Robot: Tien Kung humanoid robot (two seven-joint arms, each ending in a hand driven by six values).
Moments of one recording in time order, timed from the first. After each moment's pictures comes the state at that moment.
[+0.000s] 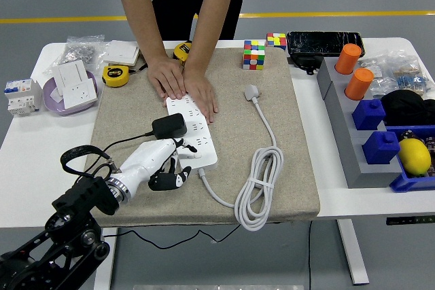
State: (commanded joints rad) left arm -0.11 0.18 -0.98 -1.54 2.13 -0.04 0.18; right arm 0.06 -0.09 1.44 0.18 -1.38 -0.06 -0.08
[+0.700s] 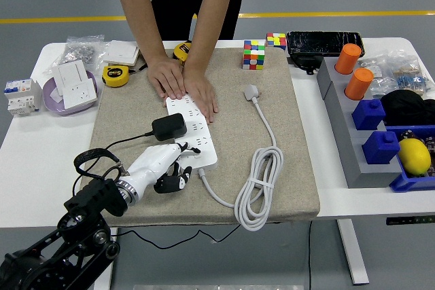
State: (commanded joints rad) left arm -0.13 0.14 -0.97 -1.45 2.16 -0.03 0.18; right arm 0.06 -0.09 1.44 0.18 -1.38 -0.06 -0.08
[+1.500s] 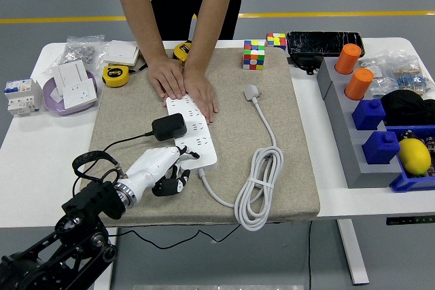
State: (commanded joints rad) left arm -0.12 0.16 -0.97 -1.47 2.16 -0.03 0.19; right arm 0.05 -0.09 1.44 0.18 -1.38 -0.06 -0.08
